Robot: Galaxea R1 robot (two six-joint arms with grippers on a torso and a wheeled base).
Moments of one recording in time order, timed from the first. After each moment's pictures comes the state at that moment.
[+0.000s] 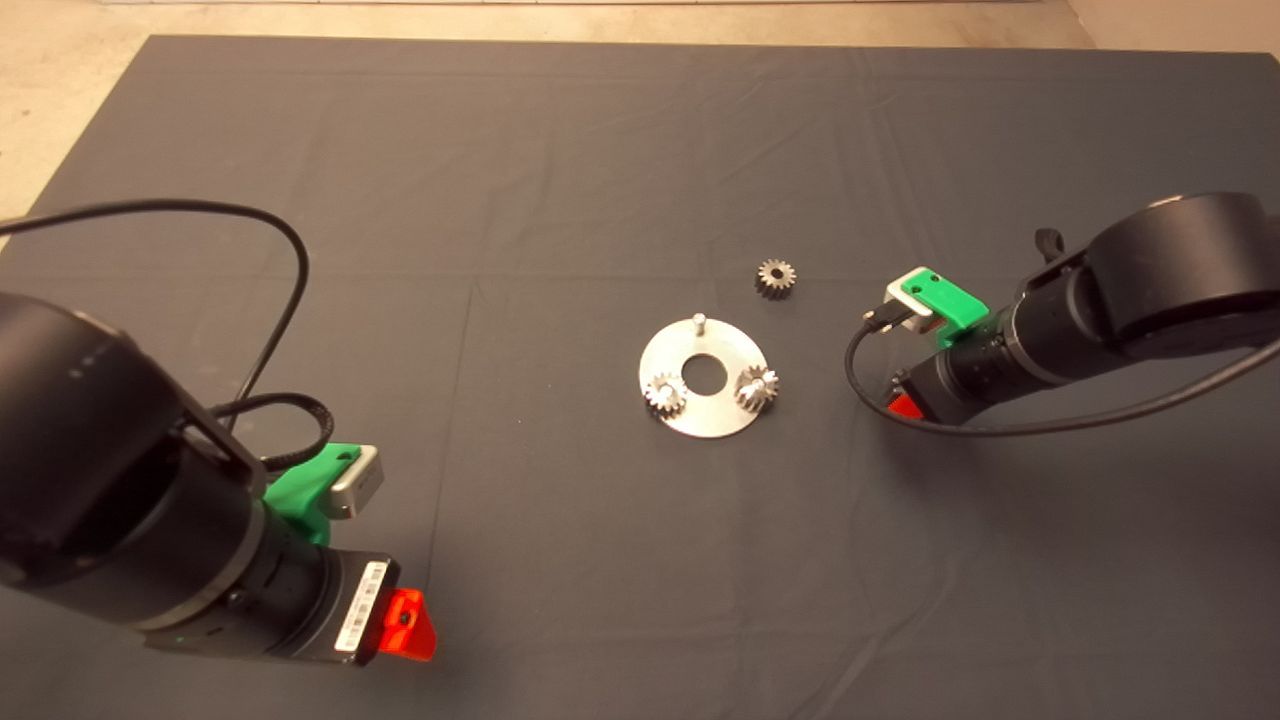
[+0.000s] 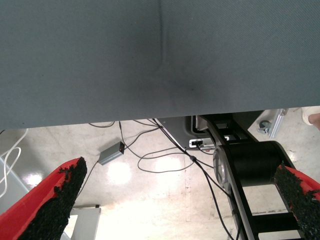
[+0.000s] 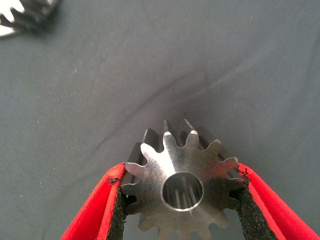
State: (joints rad) left arm -0.47 2.20 -0.40 0.05 1.52 -1.74; right arm 0.35 2.29 -0.76 -0.49 -1.53 1.07
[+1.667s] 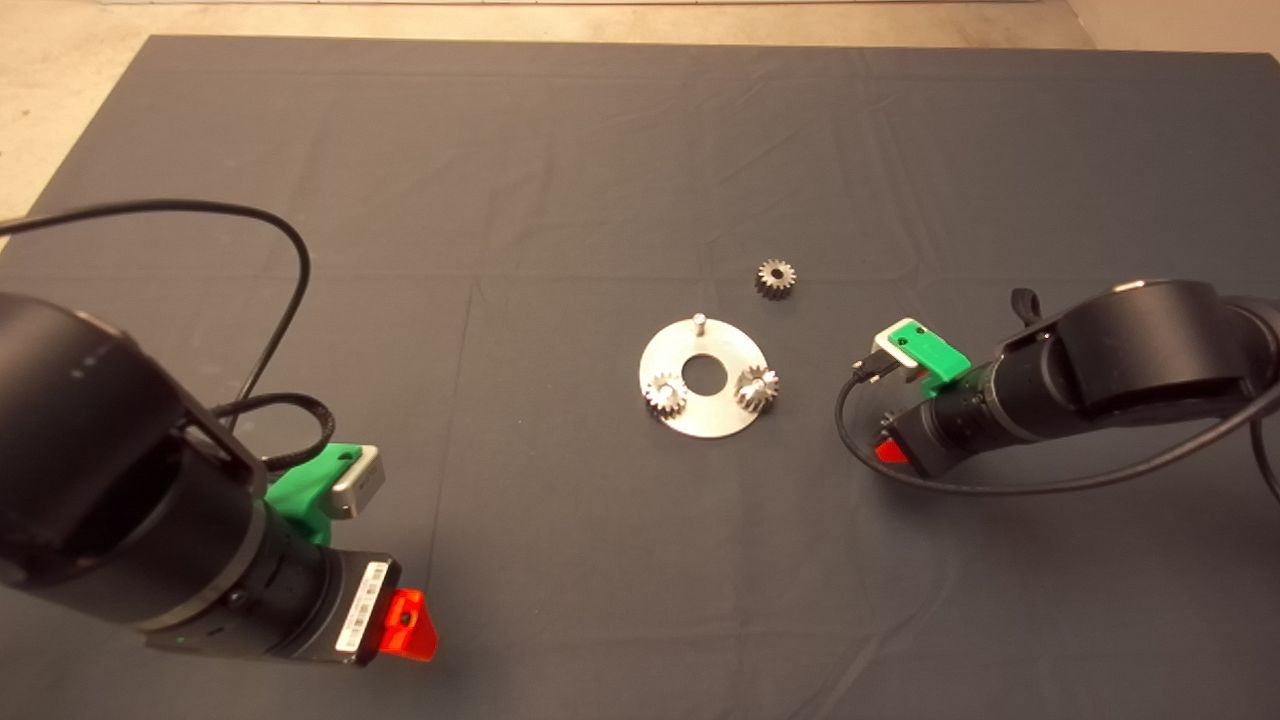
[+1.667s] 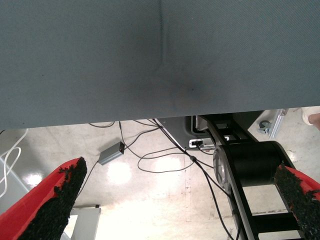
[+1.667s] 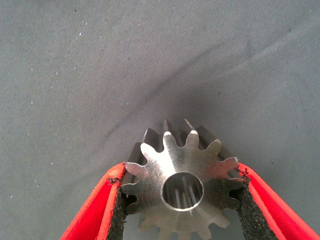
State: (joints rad) left arm -0.47 2.20 -0.40 0.05 1.52 -1.74; right arm 0.23 2.28 -0.73 -0.61 -1.53 1.09
